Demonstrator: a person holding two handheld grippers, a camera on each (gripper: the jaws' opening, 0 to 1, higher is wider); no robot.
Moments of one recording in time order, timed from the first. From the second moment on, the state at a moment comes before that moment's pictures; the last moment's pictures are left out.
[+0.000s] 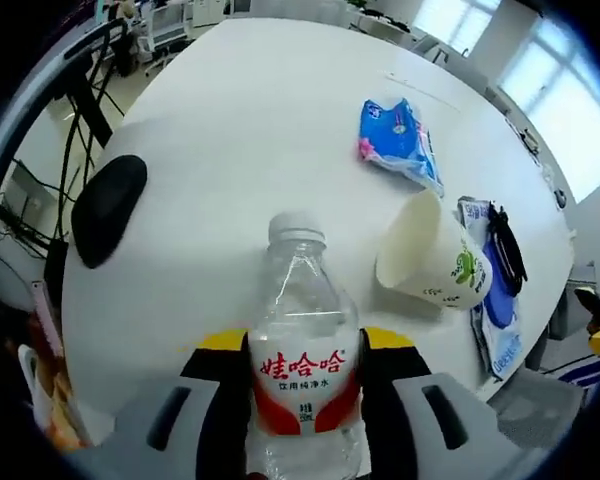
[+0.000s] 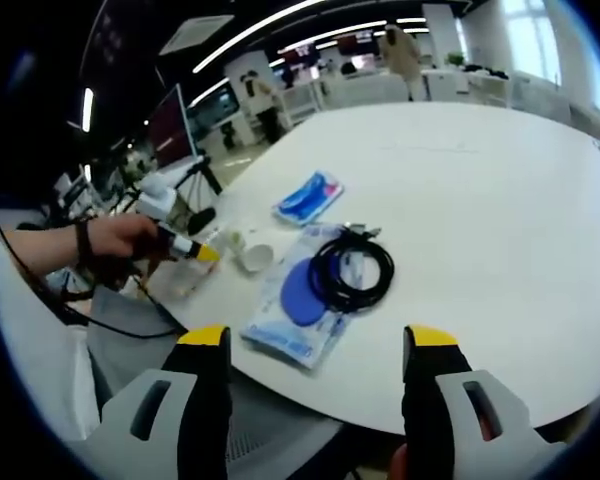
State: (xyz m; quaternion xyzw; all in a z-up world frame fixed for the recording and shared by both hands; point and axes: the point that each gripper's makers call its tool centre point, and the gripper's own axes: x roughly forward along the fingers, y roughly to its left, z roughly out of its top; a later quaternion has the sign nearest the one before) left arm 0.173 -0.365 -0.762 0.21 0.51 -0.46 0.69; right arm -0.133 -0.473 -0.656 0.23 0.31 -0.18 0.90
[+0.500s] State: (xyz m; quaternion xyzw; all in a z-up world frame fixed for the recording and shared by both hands) left arm 0.170 -0.360 -0.723 0.16 0.45 -0.48 0.74; right arm -0.134 -0.473 -0.659 0.23 0.31 -0.18 0.90
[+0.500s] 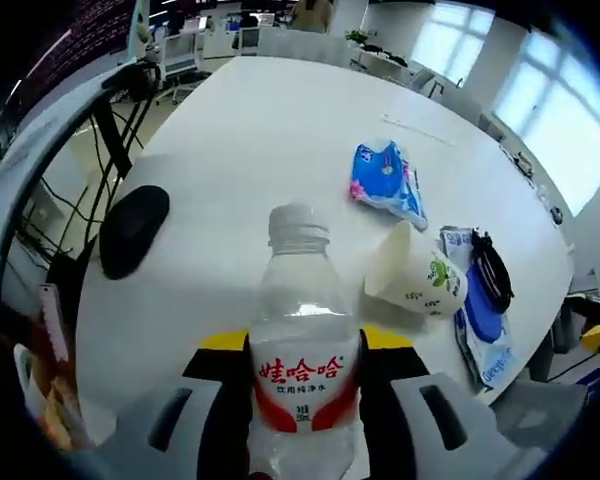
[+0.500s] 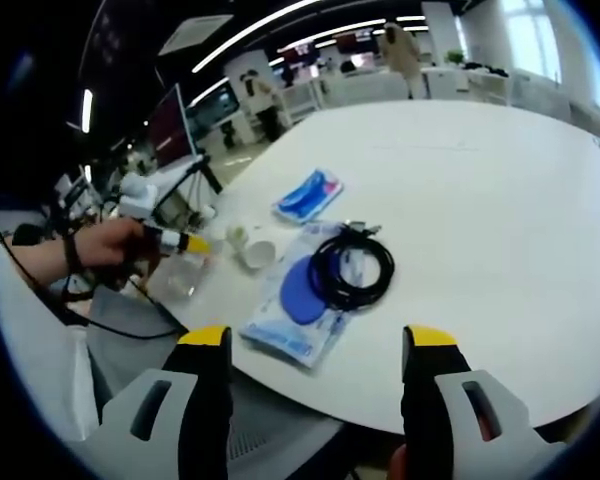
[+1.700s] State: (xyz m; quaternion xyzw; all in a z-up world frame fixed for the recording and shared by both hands) left arm 0.157 -0.329 -0.685 0.17 0.37 -0.51 0.76; right arm -0.128 -0.467 -0.664 0.24 0.31 -0.17 0.90
